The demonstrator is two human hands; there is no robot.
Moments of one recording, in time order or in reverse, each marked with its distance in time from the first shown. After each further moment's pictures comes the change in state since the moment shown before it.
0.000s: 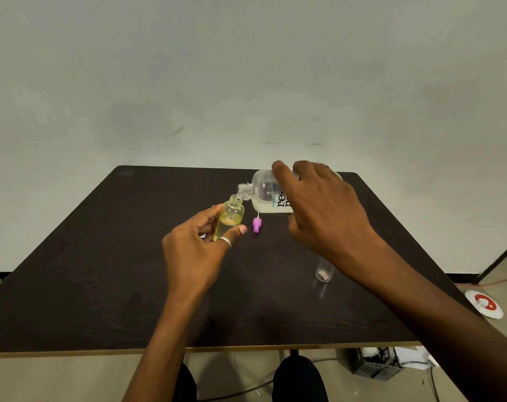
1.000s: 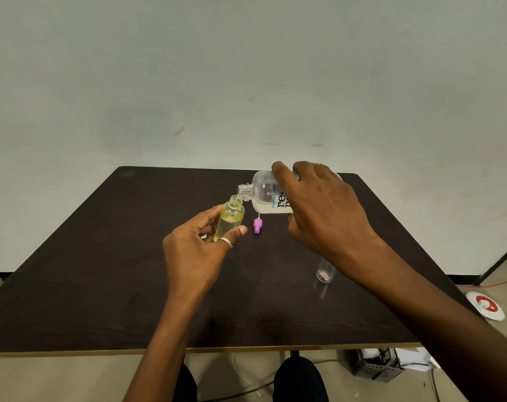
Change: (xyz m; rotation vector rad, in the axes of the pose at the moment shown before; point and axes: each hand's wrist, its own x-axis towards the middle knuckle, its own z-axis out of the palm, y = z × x) left_hand 0.000 0.000 0.000 0.000 -0.001 0.007; right_hand 0.001 -0.001 0.002 -0.011 0.021 -0.004
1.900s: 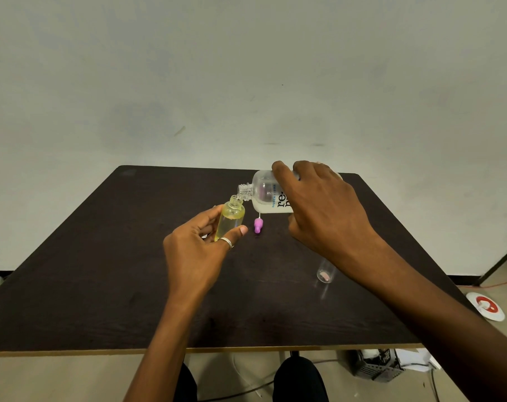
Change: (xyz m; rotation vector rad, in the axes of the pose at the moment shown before) left_hand 0.000 0.000 -0.001 0.010 0.003 -0.010; right_hand 0.002 0.000 -0.001 0.008 -0.037 -0.013
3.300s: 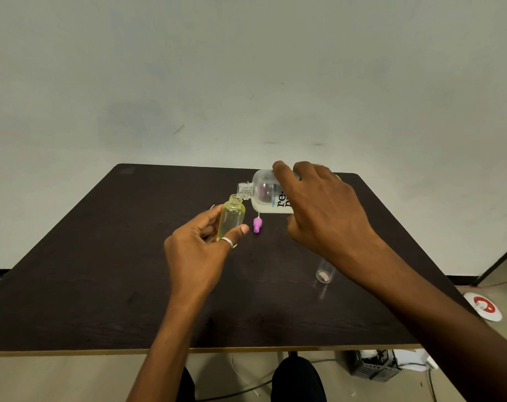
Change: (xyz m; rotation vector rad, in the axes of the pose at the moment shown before) left_hand -0.003 0.000 0.004 -0.076 0.011 -0.028; right_hand 0.000 -0.001 -0.007 0.108 -0.058 0.006
